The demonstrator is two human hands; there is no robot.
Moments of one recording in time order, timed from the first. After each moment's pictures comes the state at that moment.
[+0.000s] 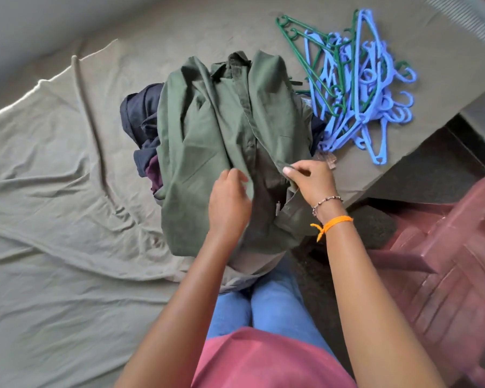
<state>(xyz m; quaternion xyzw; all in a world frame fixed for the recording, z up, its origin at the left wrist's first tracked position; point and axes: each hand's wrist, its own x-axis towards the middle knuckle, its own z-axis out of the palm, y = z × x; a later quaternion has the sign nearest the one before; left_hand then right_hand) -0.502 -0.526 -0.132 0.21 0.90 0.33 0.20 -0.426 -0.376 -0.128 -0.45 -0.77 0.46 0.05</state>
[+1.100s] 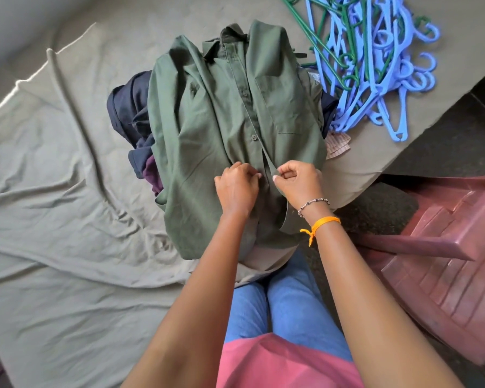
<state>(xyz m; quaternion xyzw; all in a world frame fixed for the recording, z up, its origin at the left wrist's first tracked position) -0.528 -0.501 -0.211 0.24 0.93 0.22 0.20 -0.446 -0.412 -0.177 -0.51 -0.74 0.45 0.03</state>
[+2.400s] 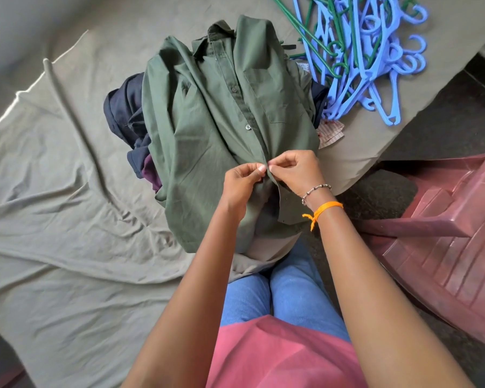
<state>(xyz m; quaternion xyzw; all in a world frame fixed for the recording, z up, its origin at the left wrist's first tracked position) -0.517 -0.507 -0.176 0.01 0.66 0.55 0.50 -0.434 -0.406 -0.164 -0.49 -0.69 0.53 0.04</state>
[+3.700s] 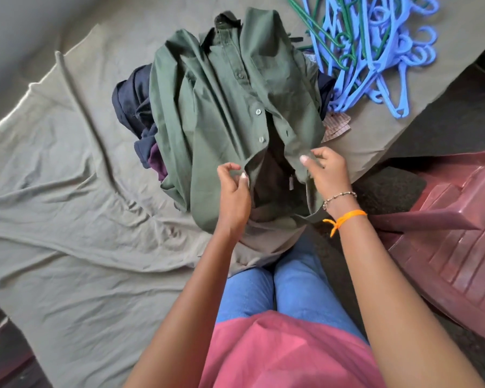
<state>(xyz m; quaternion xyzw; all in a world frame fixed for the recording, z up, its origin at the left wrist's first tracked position) -0.485 -0.550 -0.166 0.07 0.80 0.50 0.33 -0.392 -0.404 -0.178 -0.54 -0.62 0.56 0.12</state>
